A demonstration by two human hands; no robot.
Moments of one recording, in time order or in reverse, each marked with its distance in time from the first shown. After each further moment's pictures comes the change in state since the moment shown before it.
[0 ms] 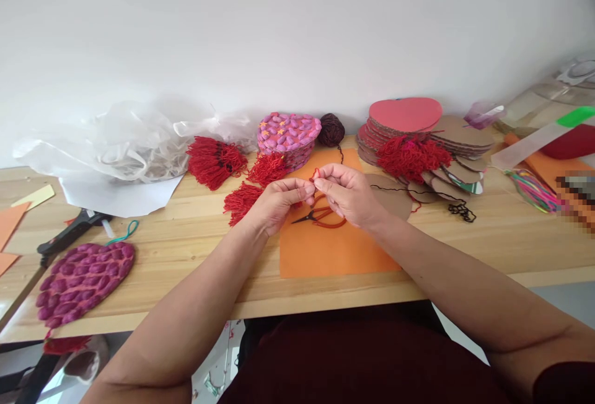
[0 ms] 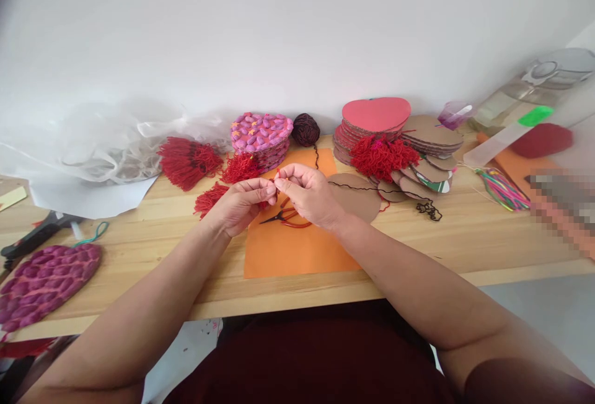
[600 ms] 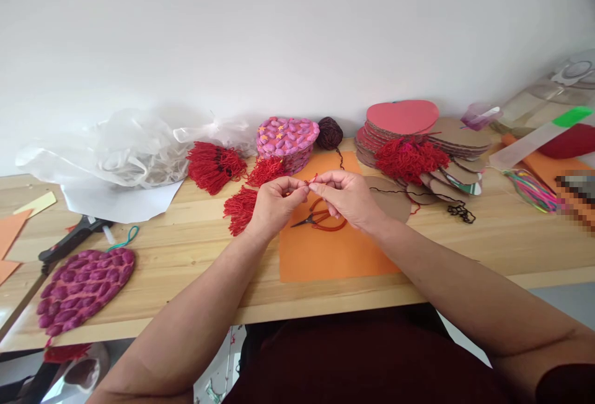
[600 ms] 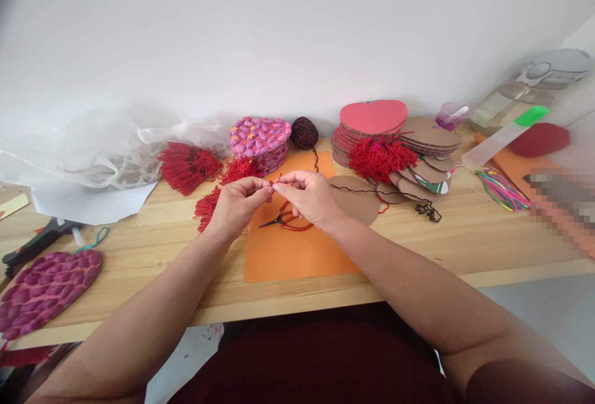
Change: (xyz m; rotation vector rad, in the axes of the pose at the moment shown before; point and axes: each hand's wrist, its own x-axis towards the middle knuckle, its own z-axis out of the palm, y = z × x) left_hand 0.001 -0.005 -0.002 0.364 0.206 0.269; right_hand 0.002 0.006 -0.005 -0.194 0.132 0.108
